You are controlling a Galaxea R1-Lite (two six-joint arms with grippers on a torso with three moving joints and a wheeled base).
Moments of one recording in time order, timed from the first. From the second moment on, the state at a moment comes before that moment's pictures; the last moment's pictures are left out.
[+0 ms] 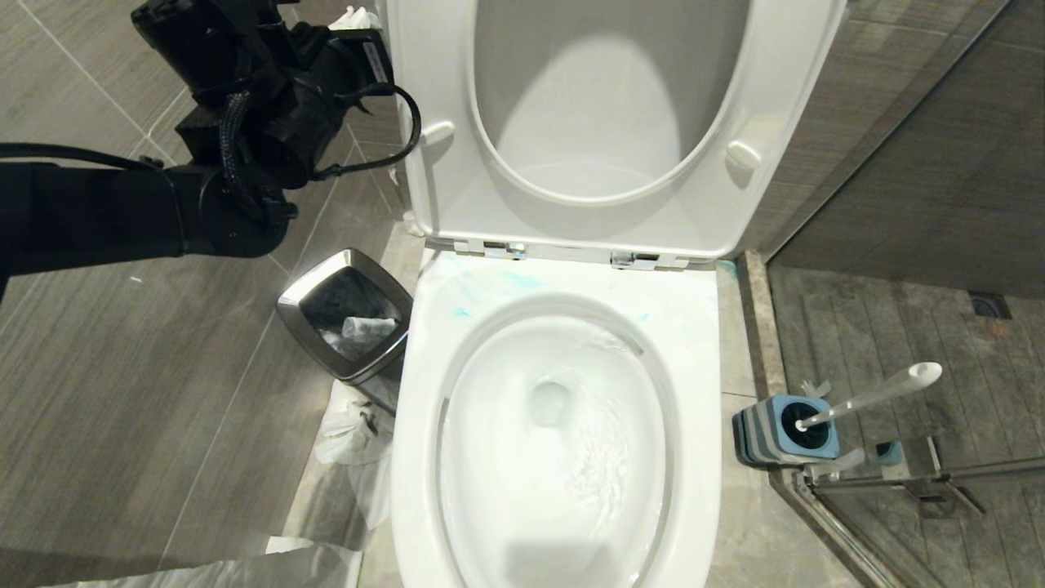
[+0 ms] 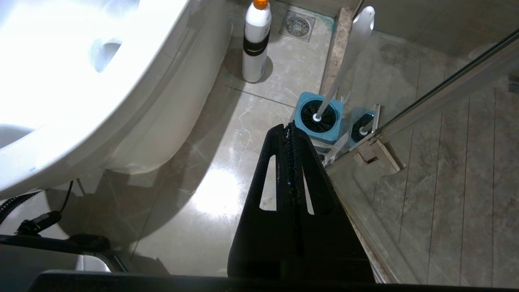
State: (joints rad) left arm -0.38 2.03 -1.79 -0.77 0.10 0.10; right arm 0.00 0.00 0.00 -0.02 0.05 -0.09
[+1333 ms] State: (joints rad) left arm -0.45 1.64 -1.59 -0.75 0.10 0.16; right arm 0.00 0.00 0.00 -0.02 0.05 -0.09
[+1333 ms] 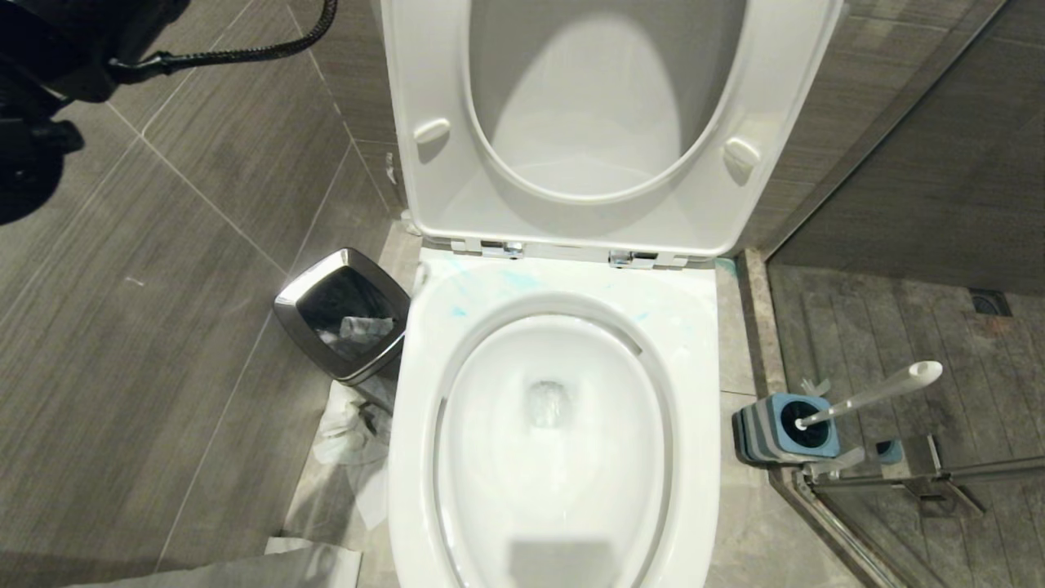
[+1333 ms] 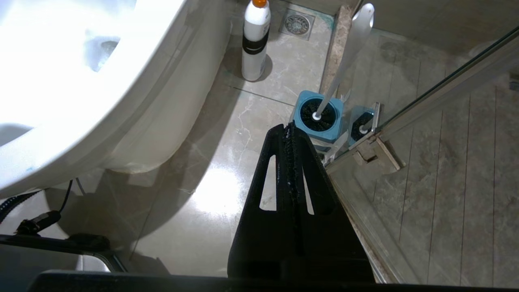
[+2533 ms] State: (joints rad) left arm -0.31 1.48 -1.50 -0.53 -0.70 -0.24; right arm 0.00 0.00 0.00 -0.02 0.05 -0.09
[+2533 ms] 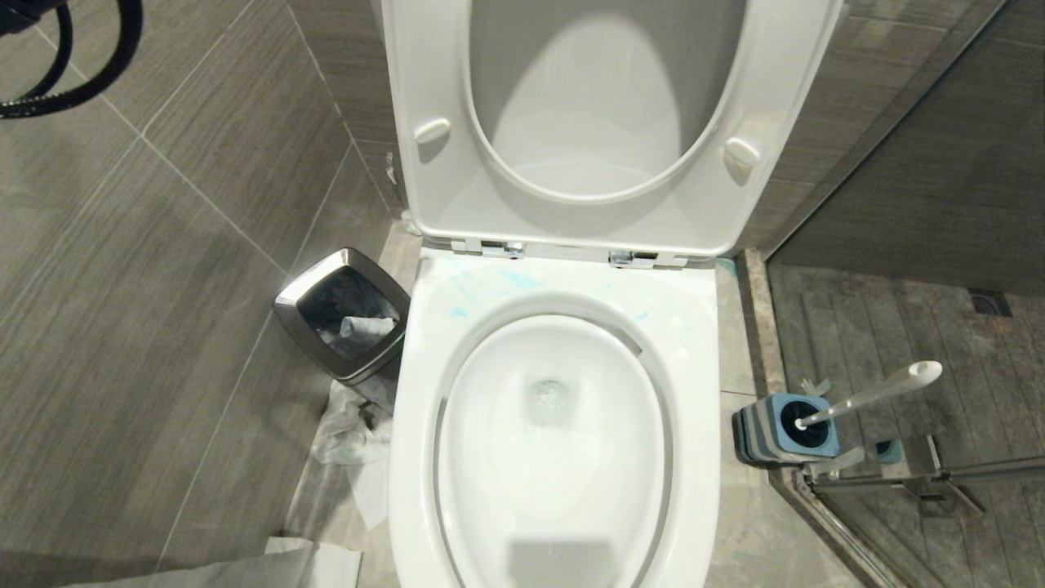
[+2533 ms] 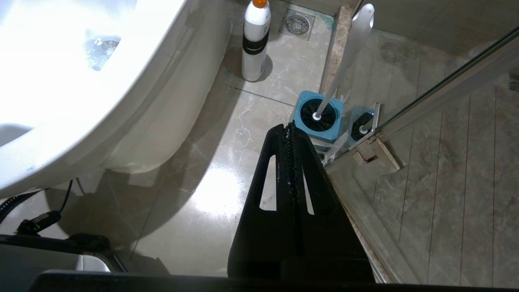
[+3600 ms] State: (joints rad) left arm -0.23 1.75 -1.88 -0.54 -0.36 -0.07; right arm 0.00 0.00 0.00 -0.02 0.05 -0.09
